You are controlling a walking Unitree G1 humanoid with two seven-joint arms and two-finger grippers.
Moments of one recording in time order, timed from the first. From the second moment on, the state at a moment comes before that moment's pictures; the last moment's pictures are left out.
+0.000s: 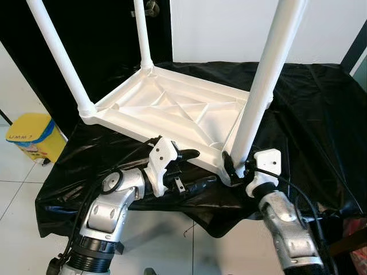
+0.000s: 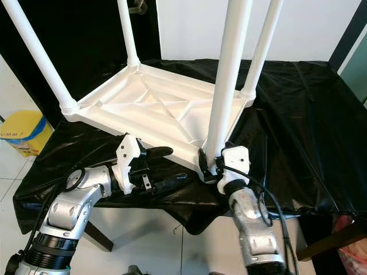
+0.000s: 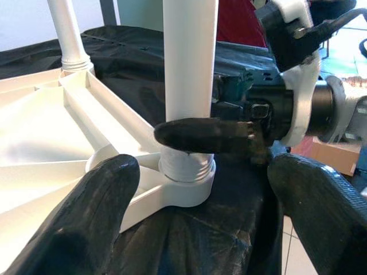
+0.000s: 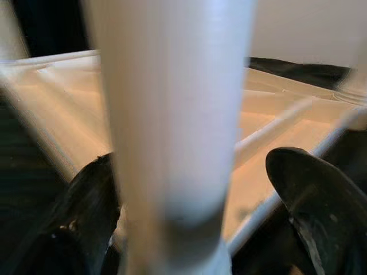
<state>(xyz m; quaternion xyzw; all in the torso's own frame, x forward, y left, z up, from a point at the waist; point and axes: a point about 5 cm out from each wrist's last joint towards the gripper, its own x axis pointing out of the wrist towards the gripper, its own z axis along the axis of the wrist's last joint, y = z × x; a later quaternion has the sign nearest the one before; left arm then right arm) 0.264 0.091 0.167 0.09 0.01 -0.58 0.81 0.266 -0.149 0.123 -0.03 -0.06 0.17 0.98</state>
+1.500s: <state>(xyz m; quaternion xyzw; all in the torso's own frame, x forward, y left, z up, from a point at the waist) 0.258 0.093 0.165 0.09 0.02 -0.59 0.81 0.286 -0.134 0.120 -0.03 -0.06 0.13 0.99</state>
